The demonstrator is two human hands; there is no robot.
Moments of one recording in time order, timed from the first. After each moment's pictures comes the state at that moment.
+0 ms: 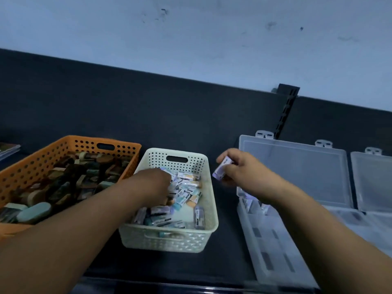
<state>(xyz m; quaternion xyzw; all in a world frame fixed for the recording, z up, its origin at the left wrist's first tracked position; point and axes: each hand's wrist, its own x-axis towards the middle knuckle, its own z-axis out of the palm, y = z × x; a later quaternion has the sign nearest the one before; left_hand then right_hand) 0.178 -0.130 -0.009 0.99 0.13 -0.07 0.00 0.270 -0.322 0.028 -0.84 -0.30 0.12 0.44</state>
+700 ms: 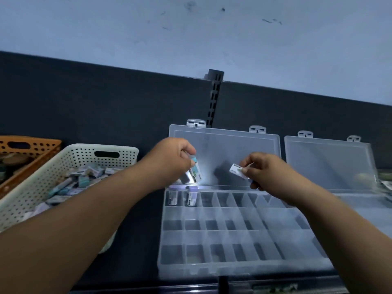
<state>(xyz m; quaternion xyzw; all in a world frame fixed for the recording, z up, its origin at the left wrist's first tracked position) 0.271 -0.307 0.028 0.88 0.07 0.16 0.45 0.355 -0.524 0.036 -0.91 -0.22 0.06 0.34</state>
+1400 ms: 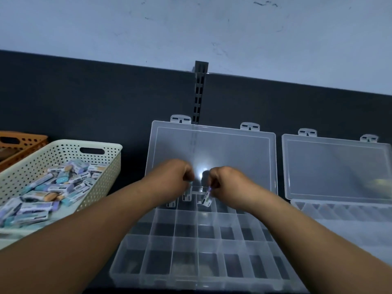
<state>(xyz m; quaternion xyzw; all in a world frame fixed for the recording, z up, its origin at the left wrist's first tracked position) 0.317 -0.356 -0.012 0.96 0.11 0.07 0.23 0.405 -0.505 -0.012 -0.91 -0.39 0.06 0.15</state>
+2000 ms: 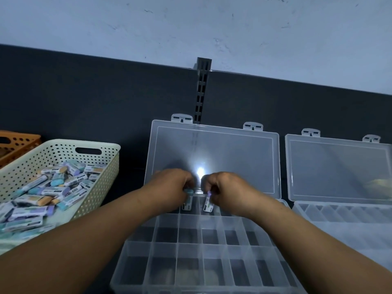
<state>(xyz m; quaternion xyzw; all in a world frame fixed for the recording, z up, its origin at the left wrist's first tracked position) 0.323 -0.346 -0.029 0.98 0.08 0.04 0.17 0.412 -0.498 -0.028 -0.89 -0.42 0.07 0.15</state>
